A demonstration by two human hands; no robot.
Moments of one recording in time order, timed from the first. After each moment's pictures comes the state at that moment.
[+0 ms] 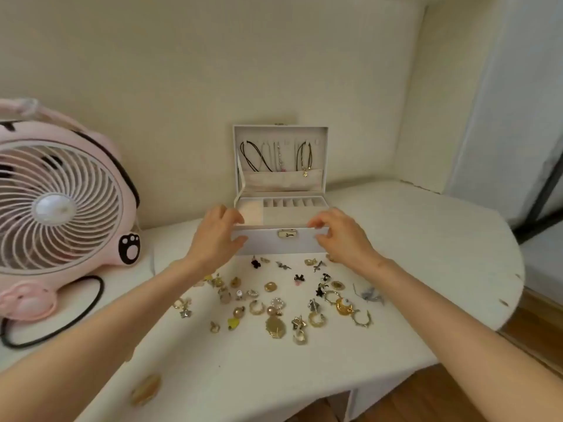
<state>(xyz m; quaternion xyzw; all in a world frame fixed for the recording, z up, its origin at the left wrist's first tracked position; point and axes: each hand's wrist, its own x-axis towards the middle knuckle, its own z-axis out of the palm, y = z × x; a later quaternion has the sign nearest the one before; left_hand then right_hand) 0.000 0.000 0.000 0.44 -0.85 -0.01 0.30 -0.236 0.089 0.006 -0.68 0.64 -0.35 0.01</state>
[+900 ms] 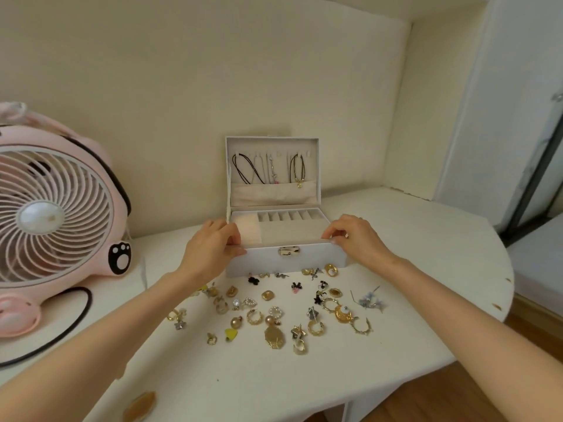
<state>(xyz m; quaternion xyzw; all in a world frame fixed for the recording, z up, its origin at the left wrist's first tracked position) 0.004 0.004 0.000 0.41 -0.86 0.02 0.31 -0.271 0.086 0.009 -0.65 0.69 -0.32 0.01</state>
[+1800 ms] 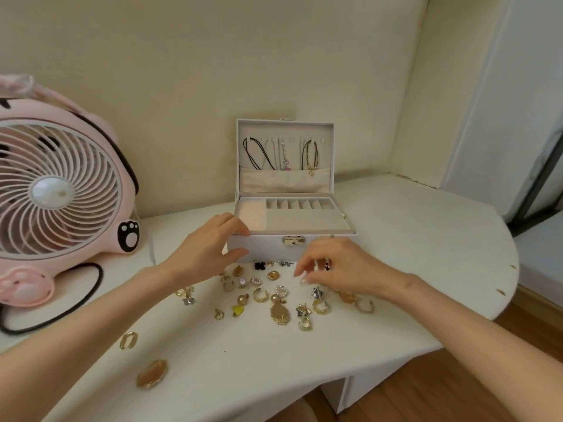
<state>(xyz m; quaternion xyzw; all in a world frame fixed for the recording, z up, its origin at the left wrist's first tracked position) 0.034 0.039 0.000 0.32 -0.91 -0.01 0.27 -0.203 0.154 0.013 -0.79 0.56 -0.22 0.13</state>
